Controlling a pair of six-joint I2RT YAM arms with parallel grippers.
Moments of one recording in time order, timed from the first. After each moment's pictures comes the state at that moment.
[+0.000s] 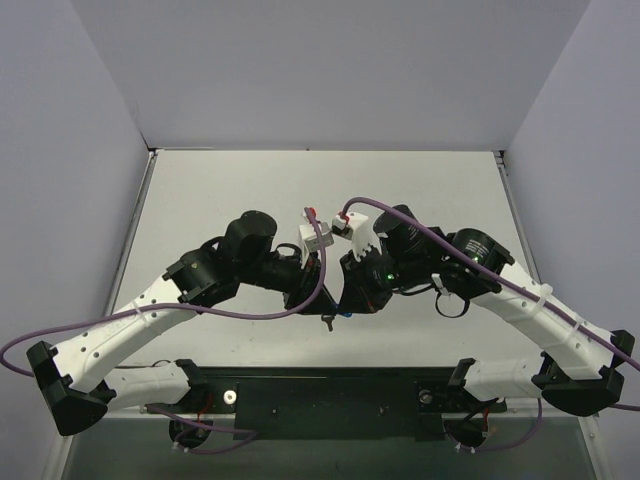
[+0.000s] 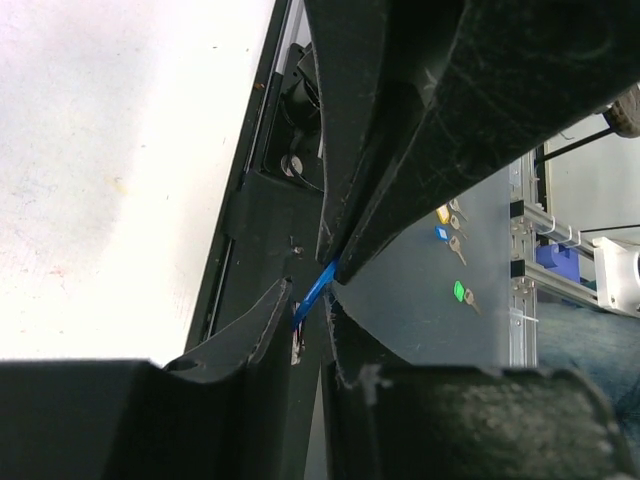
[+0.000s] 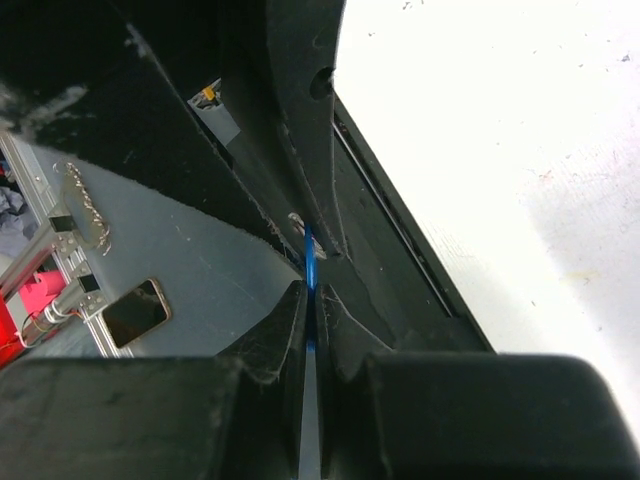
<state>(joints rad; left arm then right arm) -0.90 1.13 1.18 -0.53 0.68 -0.31 0.99 1.23 1.51 -1.07 -0.34 0.31</state>
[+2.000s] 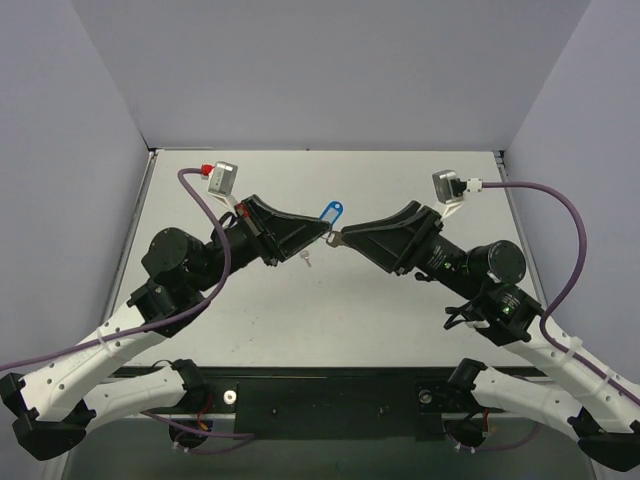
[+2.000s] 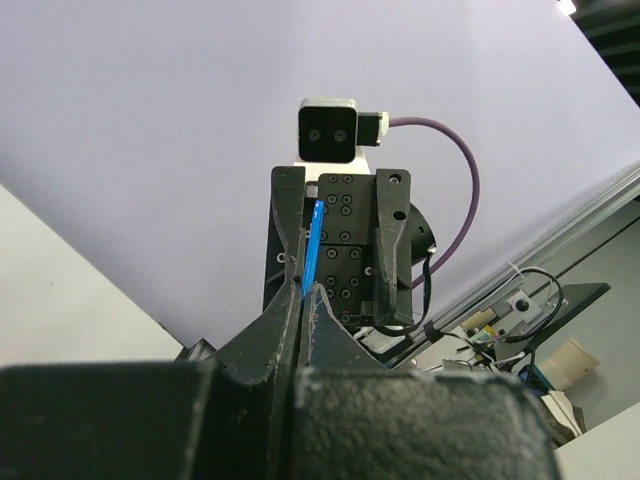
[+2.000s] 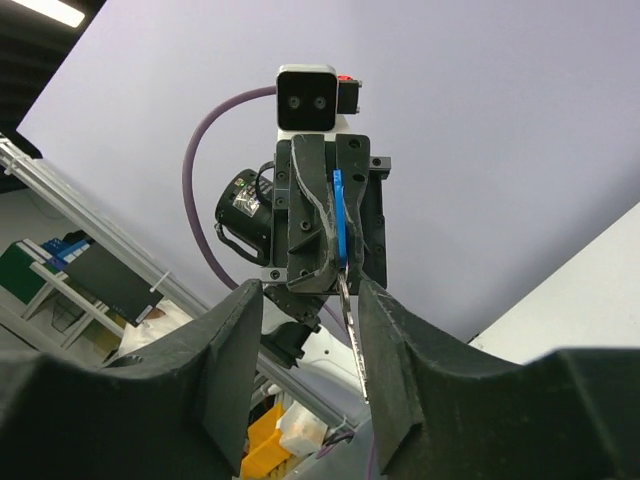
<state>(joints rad) -0.92 0.92 1.09 0.21 0.18 -1.01 0.87 0.82 0.97 0.25 -0.23 0.98</state>
